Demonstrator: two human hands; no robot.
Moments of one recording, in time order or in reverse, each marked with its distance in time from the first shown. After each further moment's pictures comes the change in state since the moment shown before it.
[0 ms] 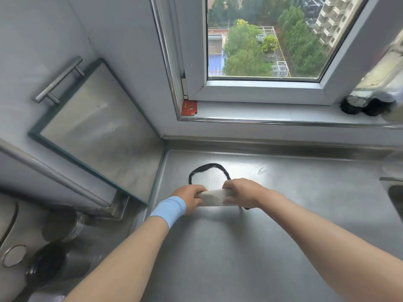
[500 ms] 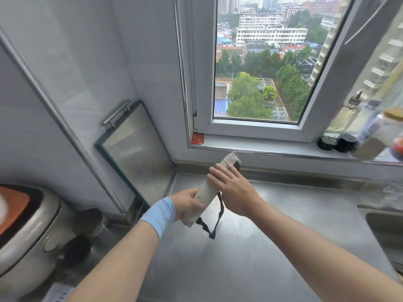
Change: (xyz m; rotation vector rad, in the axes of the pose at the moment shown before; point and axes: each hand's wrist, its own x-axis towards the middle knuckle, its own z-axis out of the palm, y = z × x) left_hand -0.105 0.041 -0.057 -0.845 -0.139 0.015; right_hand -0.064 -0.064 -0.039 -0.616 0.722 -0.420
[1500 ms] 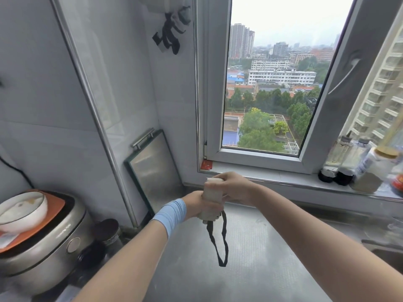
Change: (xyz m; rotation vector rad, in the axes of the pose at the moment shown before) left_hand -0.062 0.076 0.029 0.090 0.117 0.204; right_hand 0.046 -0.015 -0.130 1.435 -0.357 0.587
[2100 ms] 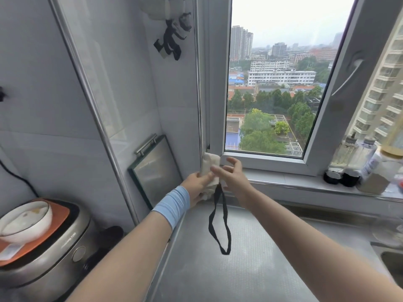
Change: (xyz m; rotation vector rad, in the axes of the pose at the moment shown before) left_hand 0.014 0.036 -0.030 -0.419 0.265 0.069; right_hand 0.009 -0.016 0.015 0.249 0.372 -0.194
